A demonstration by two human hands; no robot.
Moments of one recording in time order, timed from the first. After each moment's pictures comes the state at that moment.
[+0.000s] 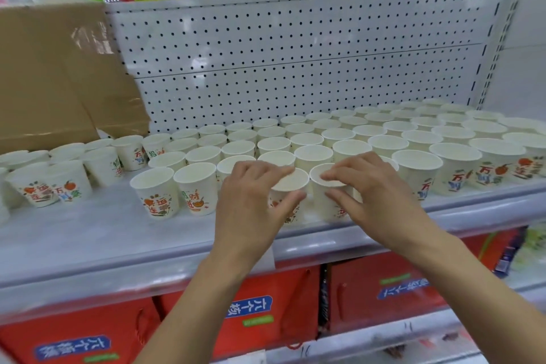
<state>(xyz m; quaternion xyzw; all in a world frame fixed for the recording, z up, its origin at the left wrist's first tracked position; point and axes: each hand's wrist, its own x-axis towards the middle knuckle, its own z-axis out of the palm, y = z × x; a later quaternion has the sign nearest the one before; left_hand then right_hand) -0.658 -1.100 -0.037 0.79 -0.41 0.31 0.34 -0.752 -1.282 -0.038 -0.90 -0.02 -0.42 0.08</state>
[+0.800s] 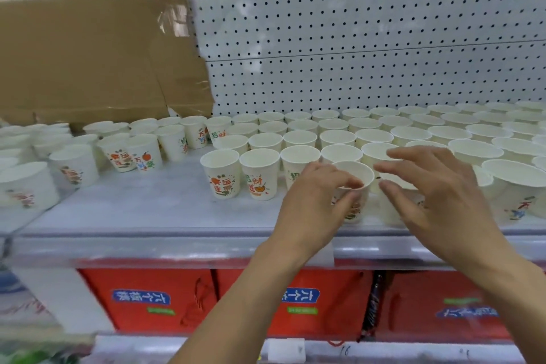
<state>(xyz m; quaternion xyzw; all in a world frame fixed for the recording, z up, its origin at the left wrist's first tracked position) -0.658 -1.088 -0.035 0.80 -0.42 0.18 0.39 -0.738 -1.255 -0.034 -0.90 0.00 -0.43 0.08</state>
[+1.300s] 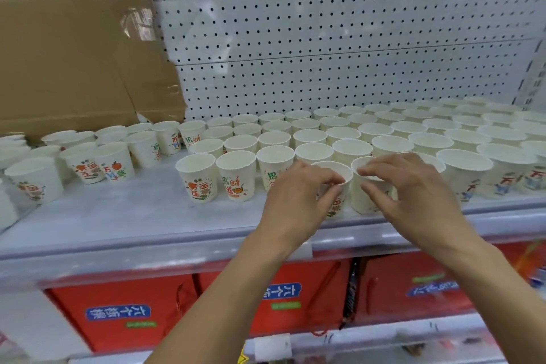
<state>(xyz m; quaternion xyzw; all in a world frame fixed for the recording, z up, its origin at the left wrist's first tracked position) -0.664 -1.094 -0.027 0.80 -0.45 0.18 0.35 -0.747 -1.263 -0.041 -0.91 0.03 -0.41 0.09</state>
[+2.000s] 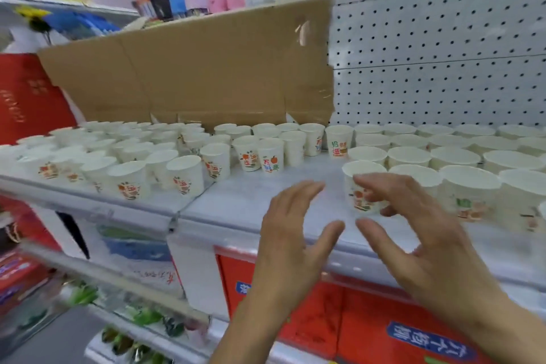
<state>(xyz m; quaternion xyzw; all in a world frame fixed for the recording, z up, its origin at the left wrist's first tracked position) -0.631 -0.874 -0.063 0.83 -0.25 0.30 0.40 -0.675 -1.048 -0.030 -0.84 -0.24 -0.35 0.33</state>
